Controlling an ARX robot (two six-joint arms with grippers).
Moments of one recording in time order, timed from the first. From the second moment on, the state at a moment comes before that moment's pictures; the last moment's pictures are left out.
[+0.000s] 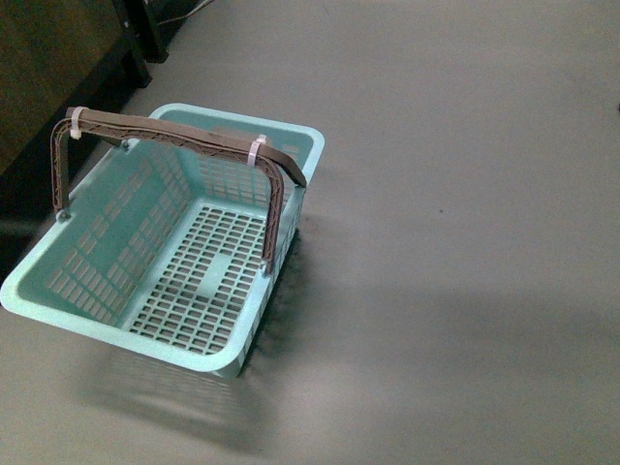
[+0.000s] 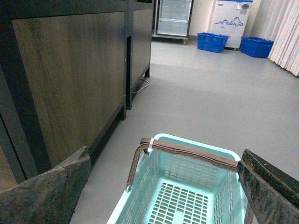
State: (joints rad) left arm 0.00 0.01 0.02 0.00 0.00 -0.01; right arm 0.00 0.00 0.02 0.00 0.00 0.00
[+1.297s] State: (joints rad) left arm 0.19 0.85 0.19 0.51 0.31 -1.03; right arm 0.00 0.00 0.02 0.00 0.00 0.00
